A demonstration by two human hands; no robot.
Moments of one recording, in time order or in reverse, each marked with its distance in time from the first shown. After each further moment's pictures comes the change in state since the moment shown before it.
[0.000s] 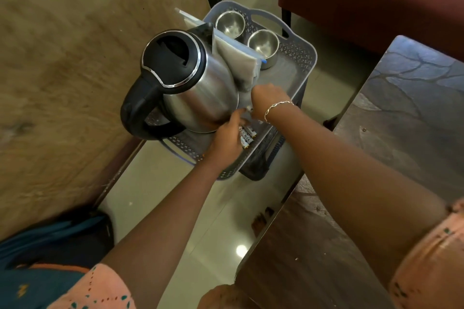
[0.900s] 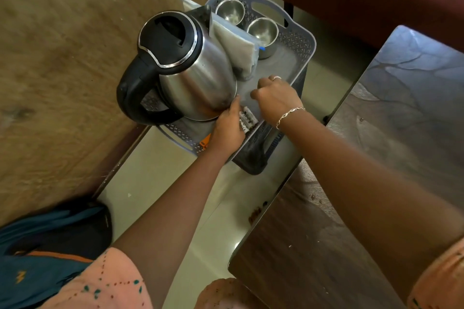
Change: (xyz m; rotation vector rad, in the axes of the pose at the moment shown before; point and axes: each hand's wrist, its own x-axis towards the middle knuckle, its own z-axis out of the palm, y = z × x) left_hand -0.002 0.012 0.010 0.139 0.065 -0.111; right_hand -0.028 0.018 0.016 -0.243 0.229 -0.253
